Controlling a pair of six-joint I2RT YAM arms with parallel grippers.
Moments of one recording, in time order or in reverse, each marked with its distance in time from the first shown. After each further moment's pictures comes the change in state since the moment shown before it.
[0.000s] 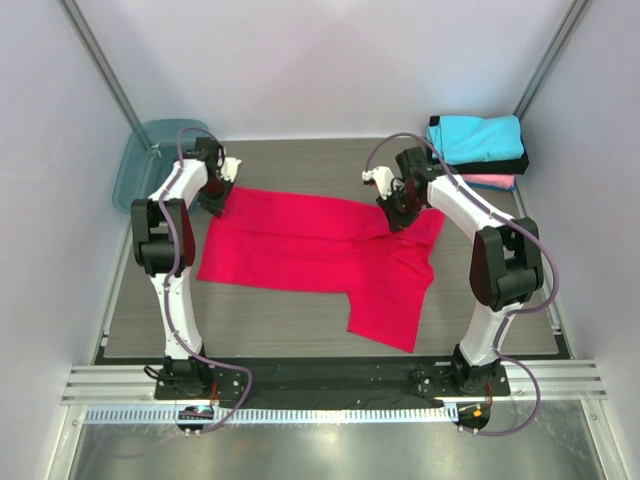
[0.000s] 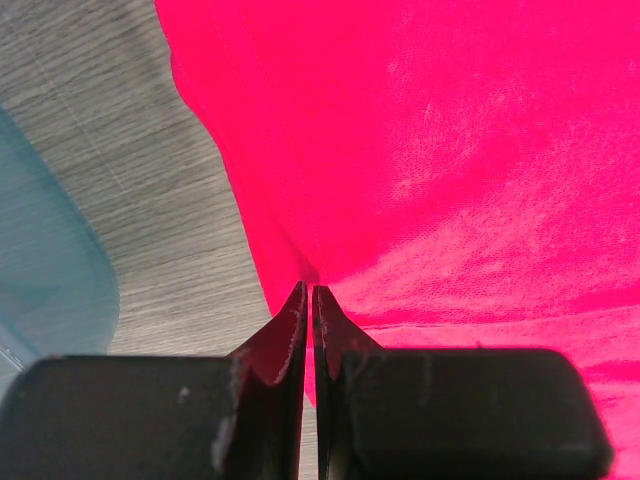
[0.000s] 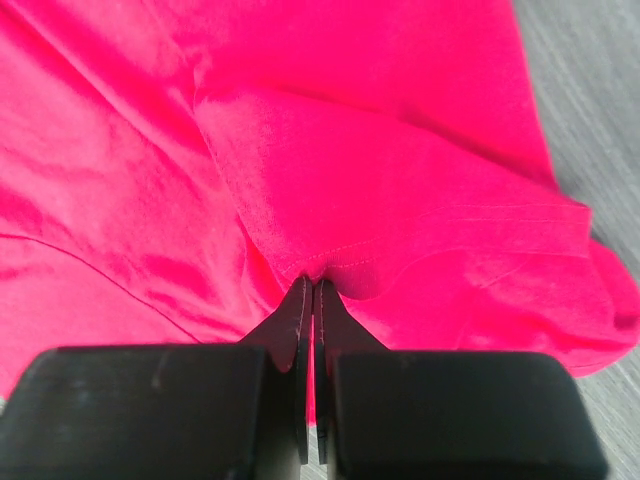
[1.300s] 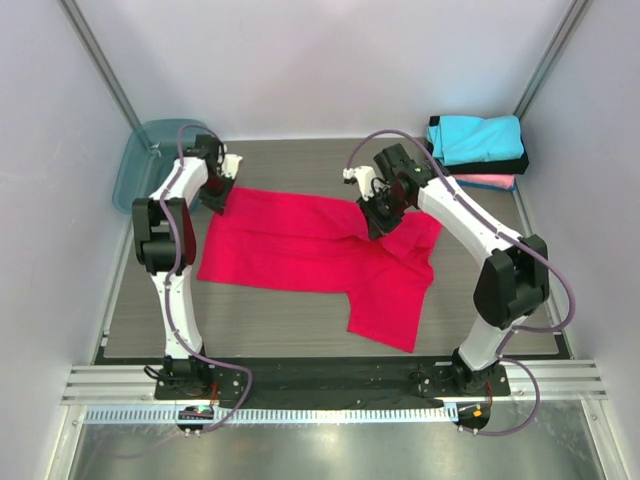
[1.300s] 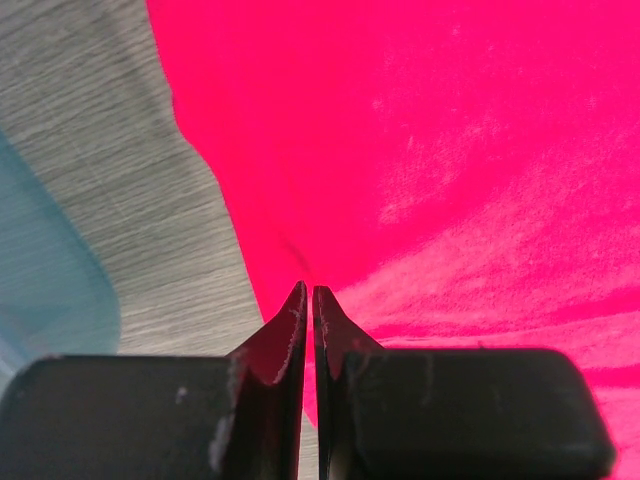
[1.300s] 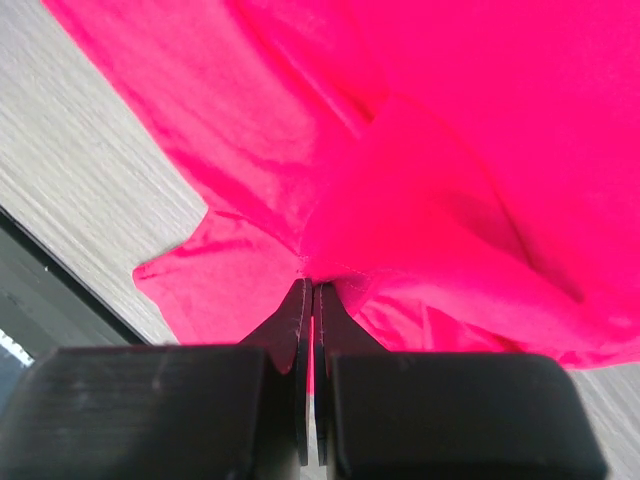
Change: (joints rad) left arm 0.000 0.021 0.046 -0.007 0.032 0.000; right arm 0.169 -0.129 0.064 -0.162 -0.061 0.222
